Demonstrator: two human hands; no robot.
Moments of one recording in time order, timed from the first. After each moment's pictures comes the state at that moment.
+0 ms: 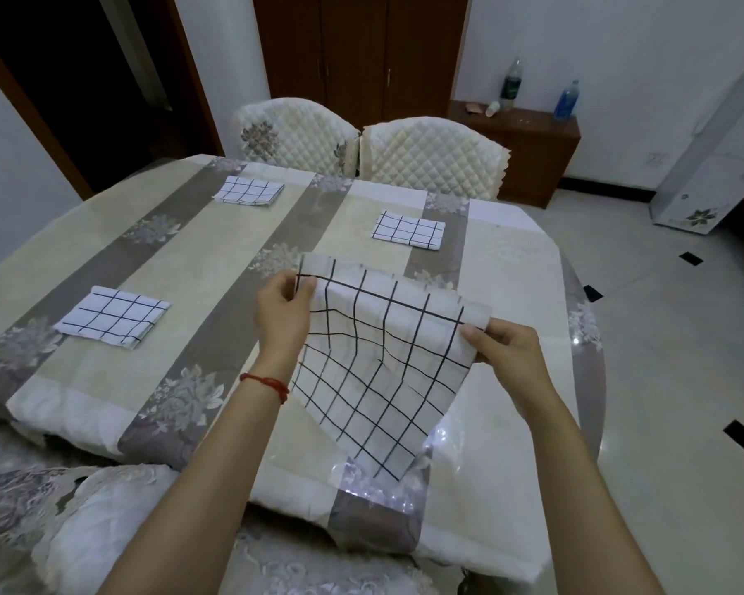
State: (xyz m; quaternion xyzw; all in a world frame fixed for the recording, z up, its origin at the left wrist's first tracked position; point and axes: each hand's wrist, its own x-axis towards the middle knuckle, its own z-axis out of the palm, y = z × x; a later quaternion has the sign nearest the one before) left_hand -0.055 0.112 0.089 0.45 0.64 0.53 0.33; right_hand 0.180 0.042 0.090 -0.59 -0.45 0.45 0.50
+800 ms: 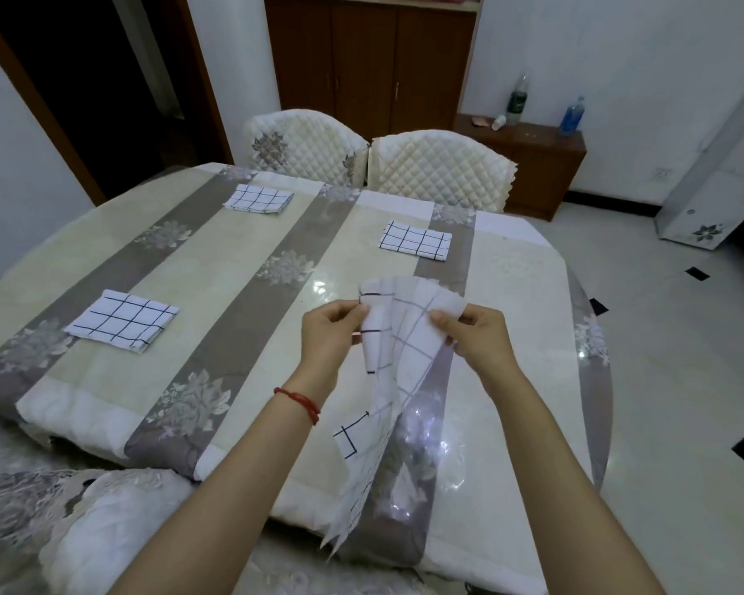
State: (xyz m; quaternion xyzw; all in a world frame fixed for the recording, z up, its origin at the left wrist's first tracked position) left_hand -0.026 0.095 0.088 0.39 0.56 0.51 0.53; right_hand 0.146 0.079 0.099 -0.62 -0.44 0.44 0.48
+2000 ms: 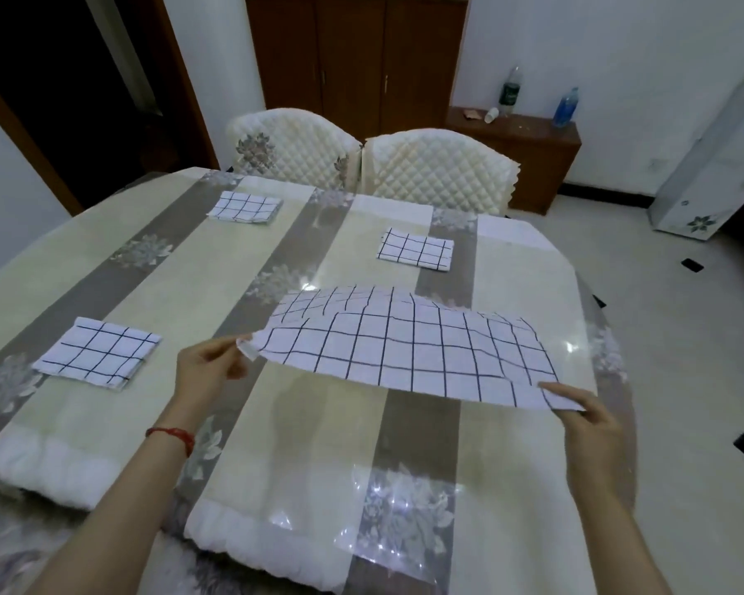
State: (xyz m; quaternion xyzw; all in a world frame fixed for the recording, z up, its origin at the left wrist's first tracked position) left_hand -0.180 0.171 0.008 0.46 0.62 0.50 0.39; right_hand 0.223 0.051 0.018 -0.68 -0.30 0.28 0.60
